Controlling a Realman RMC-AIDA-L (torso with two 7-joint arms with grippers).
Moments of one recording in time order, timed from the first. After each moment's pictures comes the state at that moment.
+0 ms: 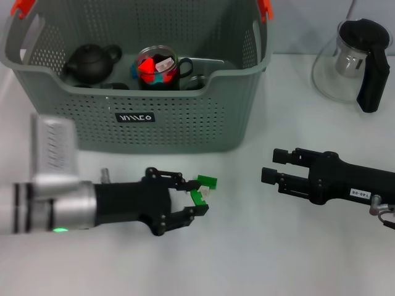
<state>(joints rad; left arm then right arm) -0.52 -2.14 0.77 0.45 2.01 1.43 -0.90 0.48 2.07 -0.84 -0.45 -1.76 -1.49 1.32</state>
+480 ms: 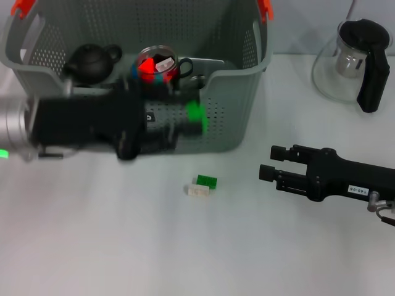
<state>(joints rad) -0.66 -2.03 0.51 0.52 1.93 1.98 -1.09 0.49 2.07 -0.84 -0.45 -1.76 -1.49 1.32</state>
